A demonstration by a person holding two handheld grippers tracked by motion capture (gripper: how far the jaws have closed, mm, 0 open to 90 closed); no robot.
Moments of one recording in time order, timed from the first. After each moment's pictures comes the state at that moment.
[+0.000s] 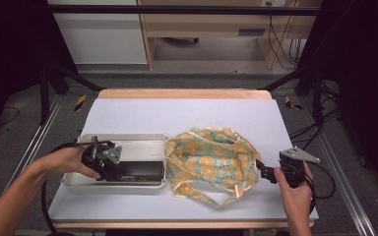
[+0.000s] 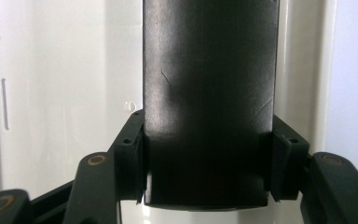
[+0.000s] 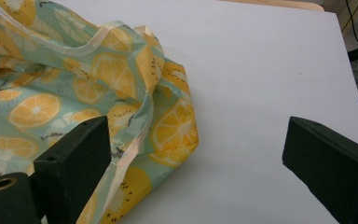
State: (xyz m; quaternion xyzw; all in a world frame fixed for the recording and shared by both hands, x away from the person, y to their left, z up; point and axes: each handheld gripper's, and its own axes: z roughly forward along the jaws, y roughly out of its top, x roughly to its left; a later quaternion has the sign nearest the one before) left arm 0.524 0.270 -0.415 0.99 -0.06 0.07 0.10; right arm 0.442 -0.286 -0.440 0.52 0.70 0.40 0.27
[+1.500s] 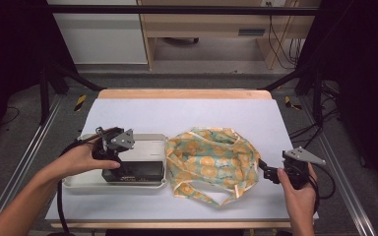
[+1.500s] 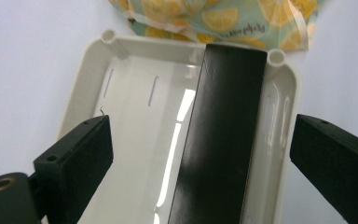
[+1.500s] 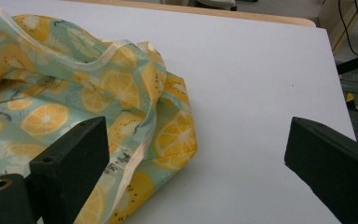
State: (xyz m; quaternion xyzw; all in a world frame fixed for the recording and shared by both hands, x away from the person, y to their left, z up) left arm 0.514 0.218 -0.354 0.96 -0.01 0.16 0.23; right arm 0.434 -0.289 -0.429 0.52 0.69 0.42 0.28
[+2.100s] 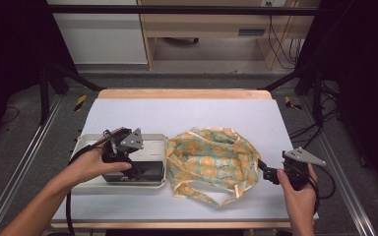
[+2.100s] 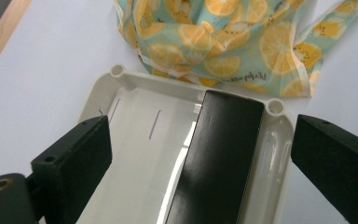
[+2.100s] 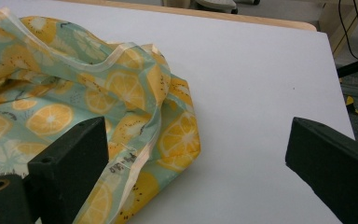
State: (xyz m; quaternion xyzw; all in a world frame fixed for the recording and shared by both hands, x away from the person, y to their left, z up) left arm 0.503 0.194 -0.348 0.94 0.01 0.22 0.25; right arm 0.431 -0.287 -0.427 0.51 0.69 0.42 0.28
